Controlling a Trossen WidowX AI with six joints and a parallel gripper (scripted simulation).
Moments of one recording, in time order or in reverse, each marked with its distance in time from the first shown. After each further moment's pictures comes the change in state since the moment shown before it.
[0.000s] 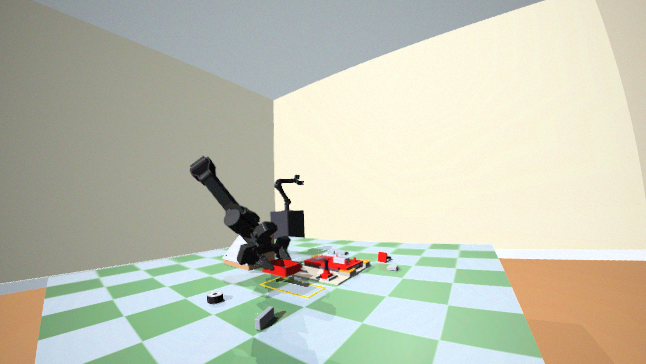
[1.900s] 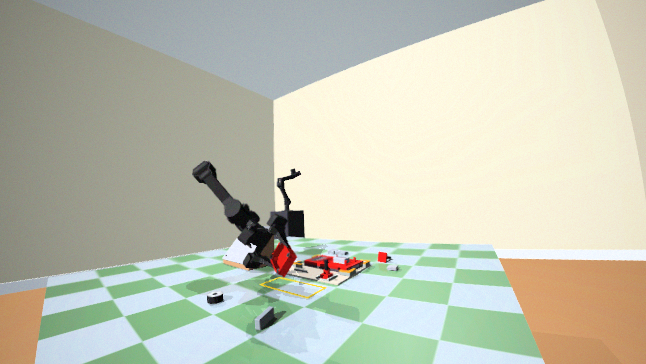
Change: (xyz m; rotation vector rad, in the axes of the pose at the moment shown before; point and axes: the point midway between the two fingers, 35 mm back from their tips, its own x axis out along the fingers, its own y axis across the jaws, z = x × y) arm -0.015 0.001 0.018 1.246 -0.009 -0.003
